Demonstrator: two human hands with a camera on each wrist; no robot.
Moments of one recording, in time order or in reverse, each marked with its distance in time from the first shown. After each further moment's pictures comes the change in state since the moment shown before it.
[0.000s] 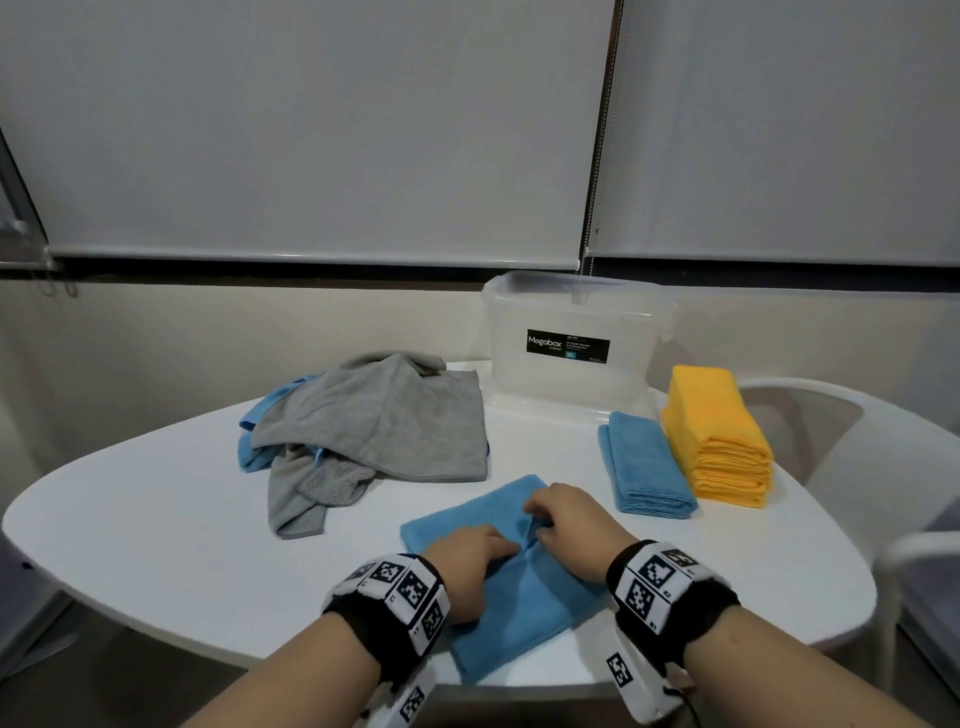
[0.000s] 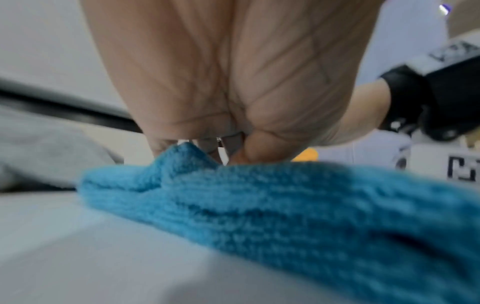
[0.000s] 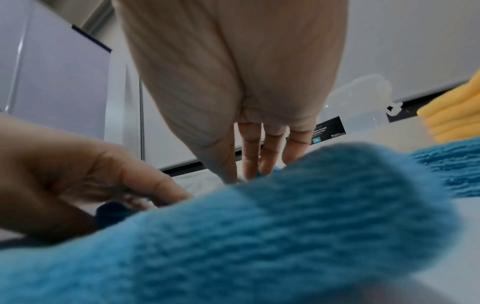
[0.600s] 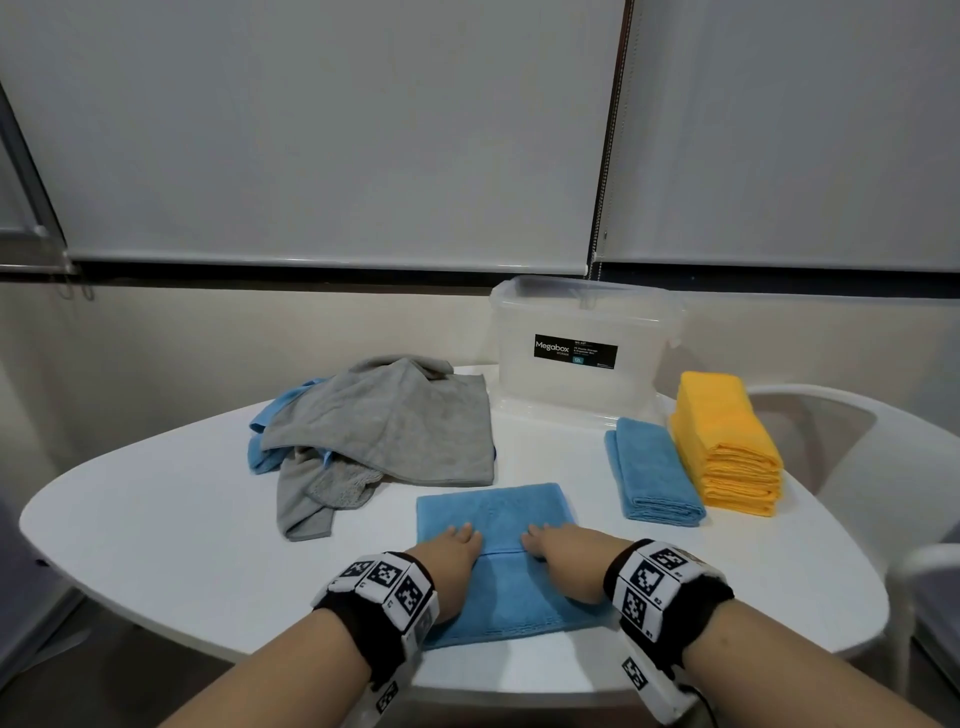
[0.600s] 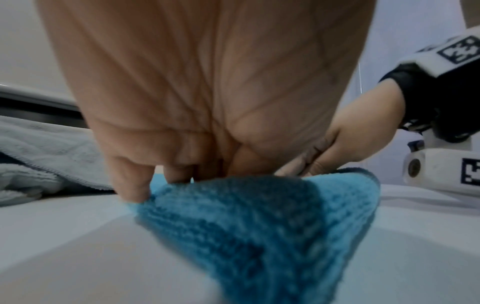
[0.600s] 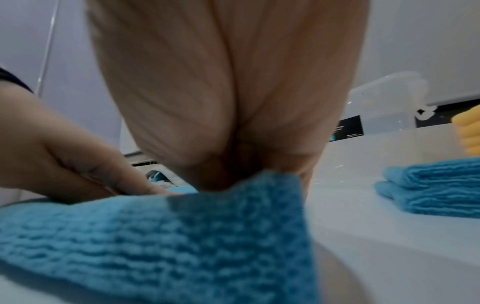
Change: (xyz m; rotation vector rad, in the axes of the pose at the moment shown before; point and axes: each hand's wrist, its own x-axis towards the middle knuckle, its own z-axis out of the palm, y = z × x) left_hand -0.002 -0.017 -0.001 0.260 -0.100 -0.170; right_hand 0.003 -0.009 0.006 -0.374 -0.430 -0.114
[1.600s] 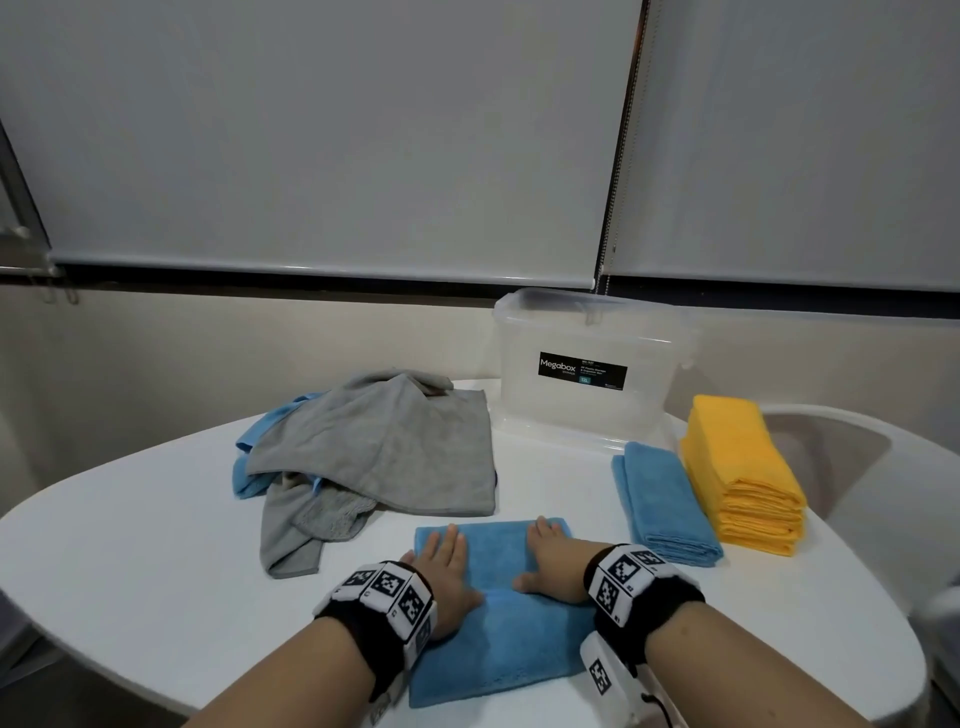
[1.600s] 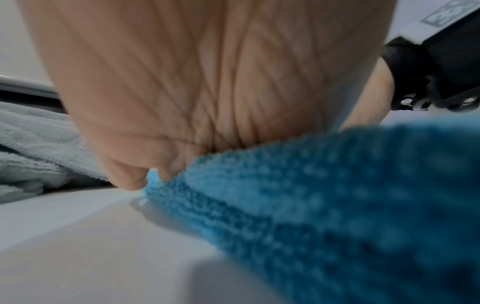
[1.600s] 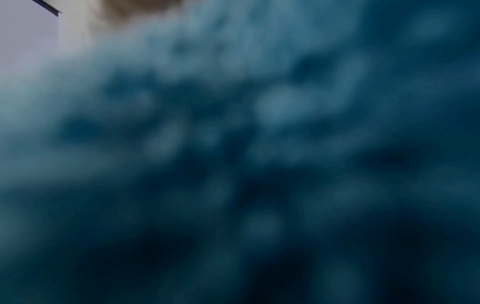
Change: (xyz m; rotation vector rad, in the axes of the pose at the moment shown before) left_hand 0.044 -0.019 0.007 -0.075 -0.046 -0.169; right_hand 0.046 0.006 -0.017 0.190 -0.110 0.224
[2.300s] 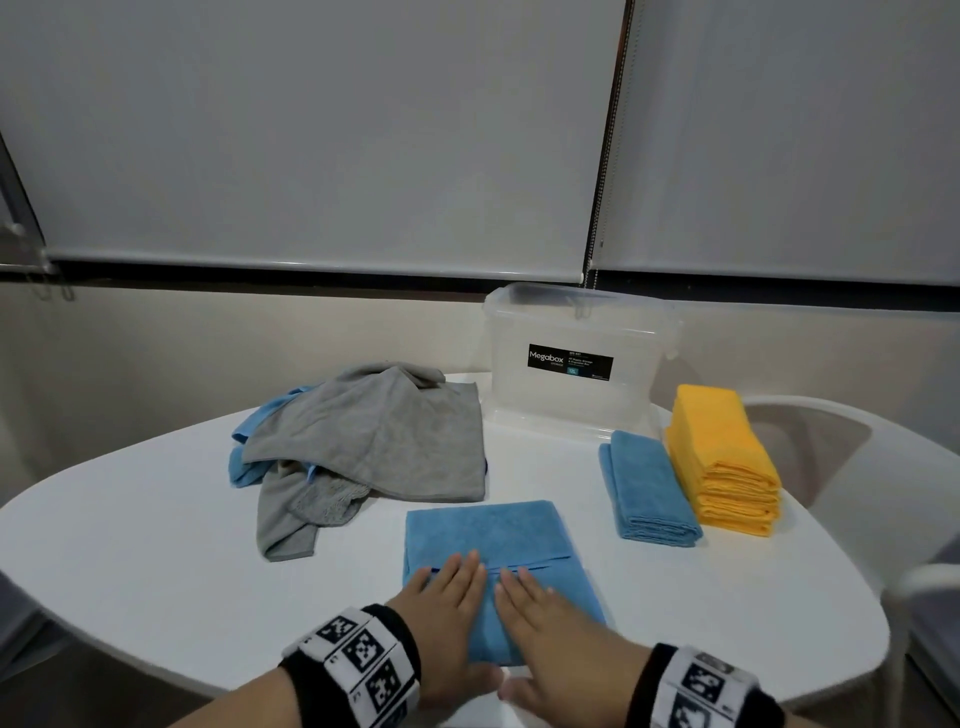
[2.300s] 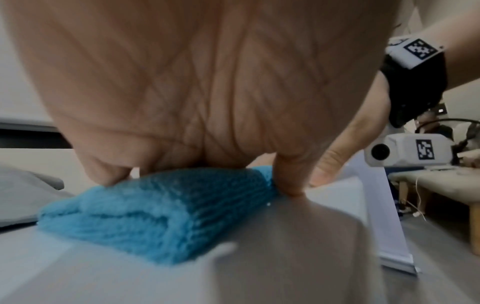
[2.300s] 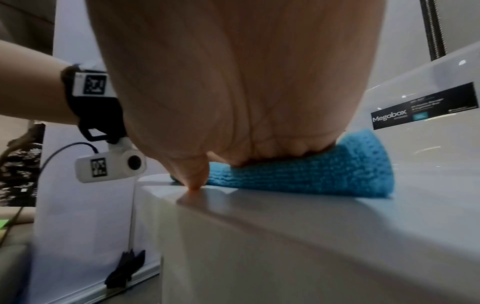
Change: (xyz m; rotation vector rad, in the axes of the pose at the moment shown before) left_hand -0.070 0.017 0.010 0.181 0.009 0.257; right_hand -0.094 -0.009 0.055 -0.155 0.169 -0.414
